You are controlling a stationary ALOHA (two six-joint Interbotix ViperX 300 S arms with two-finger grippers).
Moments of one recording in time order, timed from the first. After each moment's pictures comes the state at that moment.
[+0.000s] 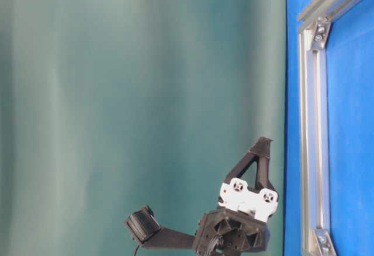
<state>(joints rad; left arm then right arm) 0.28 0.14 0.85 -0.09 -0.74 -0.01 0.21 -0.18 1.16 0.06 -0.43 0.10</state>
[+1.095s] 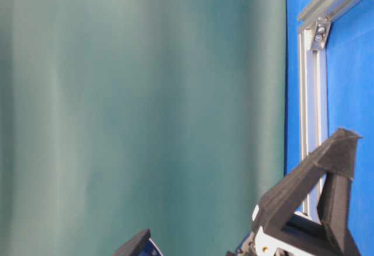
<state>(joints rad) -0.17 0.14 0.85 -0.09 -0.74 -0.12 0.21 -0.18 1.16 0.06 -0.43 0.10</state>
